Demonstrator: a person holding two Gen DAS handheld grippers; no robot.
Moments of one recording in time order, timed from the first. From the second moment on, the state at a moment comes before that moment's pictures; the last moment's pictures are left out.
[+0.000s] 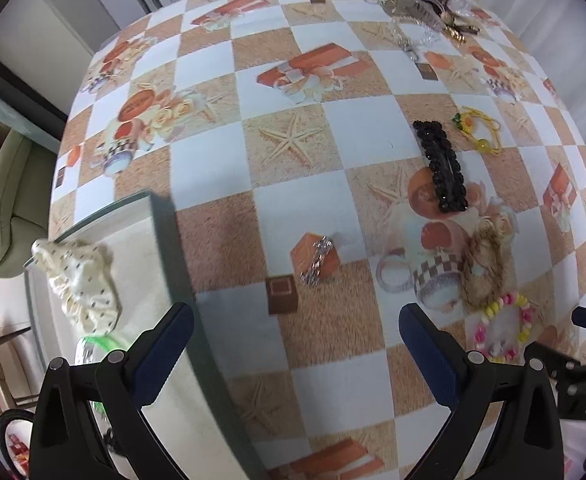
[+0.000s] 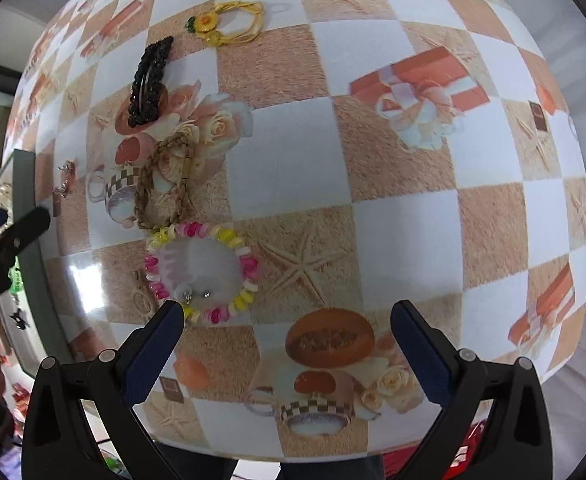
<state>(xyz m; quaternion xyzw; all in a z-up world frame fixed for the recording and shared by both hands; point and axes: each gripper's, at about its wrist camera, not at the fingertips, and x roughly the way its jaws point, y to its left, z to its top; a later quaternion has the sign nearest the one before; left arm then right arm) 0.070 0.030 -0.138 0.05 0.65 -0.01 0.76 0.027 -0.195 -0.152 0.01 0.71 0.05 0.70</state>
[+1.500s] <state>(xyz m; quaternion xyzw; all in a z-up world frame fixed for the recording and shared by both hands) 0.062 0.019 -0.127 -0.03 0.63 -0.07 0.77 0.038 -0.140 -0.120 0.00 0.67 0.13 0.73</state>
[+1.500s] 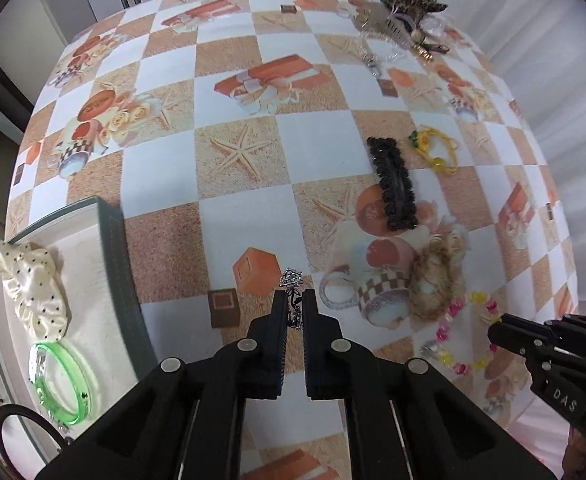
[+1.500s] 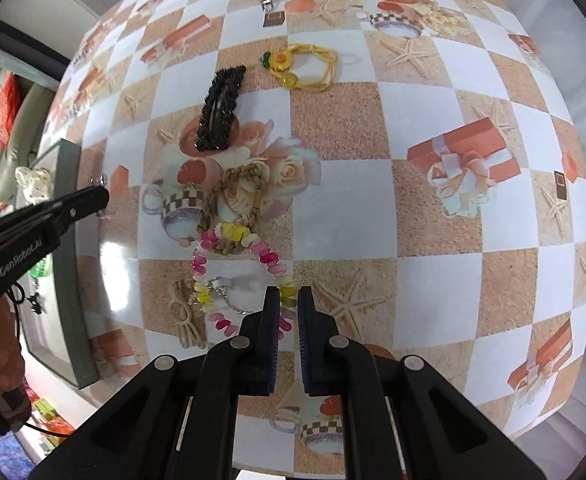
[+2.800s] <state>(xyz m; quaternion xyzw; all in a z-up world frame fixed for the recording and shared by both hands) -0.047 0.142 -0.084 -0.13 0.59 0.04 0.80 0.026 -0.052 -0.052 -0.07 0.62 0.25 0.74</state>
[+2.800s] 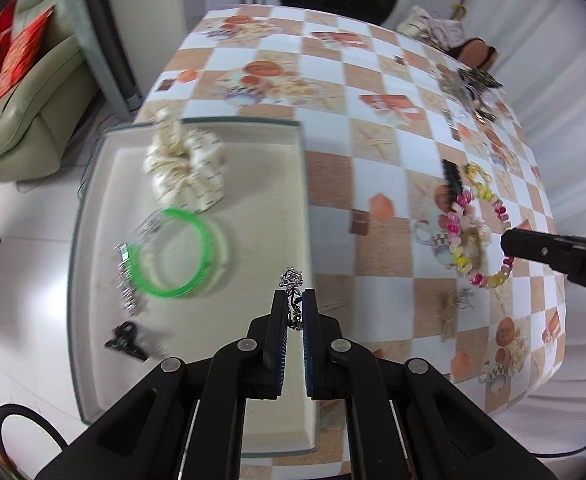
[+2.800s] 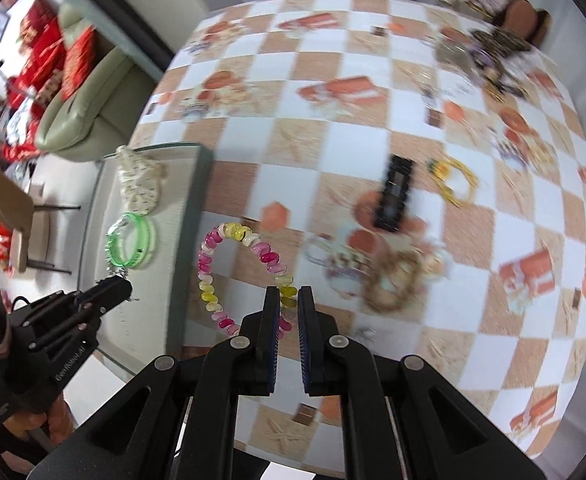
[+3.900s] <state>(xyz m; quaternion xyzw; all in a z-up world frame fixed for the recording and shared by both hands) 0.010 0.271 -0.128 -0.14 0.57 0.14 0.80 0.057 0.138 -0.106 -0.18 0.63 0.31 0.69</state>
